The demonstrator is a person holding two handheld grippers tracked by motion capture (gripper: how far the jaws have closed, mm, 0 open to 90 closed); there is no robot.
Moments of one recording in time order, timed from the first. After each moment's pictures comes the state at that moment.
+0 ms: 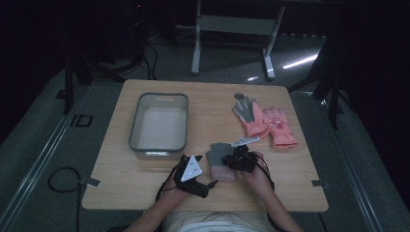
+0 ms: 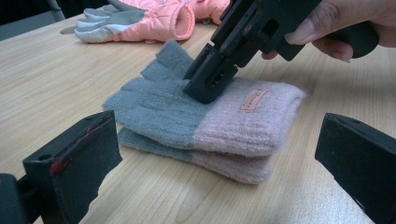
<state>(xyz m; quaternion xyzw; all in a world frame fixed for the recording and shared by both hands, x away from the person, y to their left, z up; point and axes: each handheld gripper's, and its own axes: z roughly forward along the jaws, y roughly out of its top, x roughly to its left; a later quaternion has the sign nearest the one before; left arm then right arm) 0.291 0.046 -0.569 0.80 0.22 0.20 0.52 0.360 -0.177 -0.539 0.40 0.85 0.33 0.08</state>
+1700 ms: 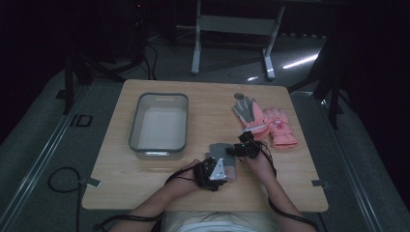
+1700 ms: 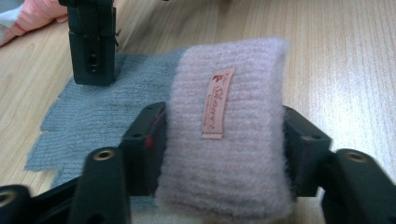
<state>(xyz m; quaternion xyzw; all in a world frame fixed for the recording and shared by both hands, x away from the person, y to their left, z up) 0.318 -0.008 -0.563 0.91 0.05 0.18 0.36 0.414 -0.198 -0.545 0.46 0.83 0.32 0.06</state>
